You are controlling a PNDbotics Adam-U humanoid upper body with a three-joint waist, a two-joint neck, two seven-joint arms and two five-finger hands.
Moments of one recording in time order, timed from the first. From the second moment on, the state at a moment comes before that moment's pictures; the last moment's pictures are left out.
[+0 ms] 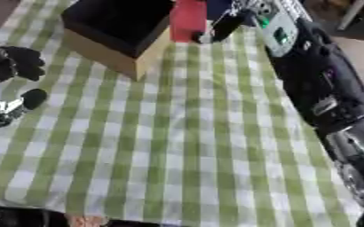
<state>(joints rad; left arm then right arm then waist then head) -0.41 0.29 -0.07 -1.79 -0.20 -0.03 -0.35 -1.09 -0.44 0.18 -1.06 0.66 -0.30 0.37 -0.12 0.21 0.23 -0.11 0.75</state>
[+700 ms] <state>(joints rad) -0.48 0.23 -0.14 -1.81 -0.18 -0.05 -0.43 -1.13 -0.47 0.19 -1.07 0.66 -0.31 0.28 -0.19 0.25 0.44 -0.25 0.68</state>
